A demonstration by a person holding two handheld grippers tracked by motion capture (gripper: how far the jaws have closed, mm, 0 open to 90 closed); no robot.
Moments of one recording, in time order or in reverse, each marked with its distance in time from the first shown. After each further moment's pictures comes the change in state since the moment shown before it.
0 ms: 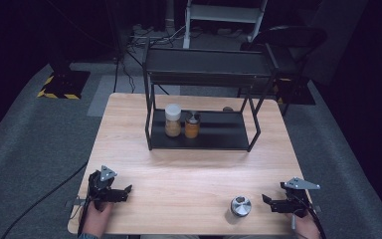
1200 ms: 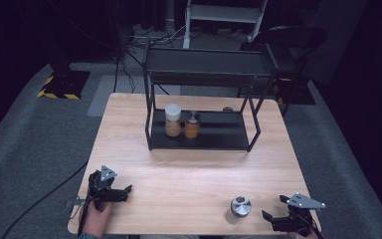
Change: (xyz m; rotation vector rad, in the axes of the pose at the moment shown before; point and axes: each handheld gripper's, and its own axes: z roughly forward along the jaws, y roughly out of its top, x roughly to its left) left arm 0.000 0.000 0.000 0.000 0.000 0.000; right arm 0.026 -0.027 -0.030 -0.033 0.059 -0.027
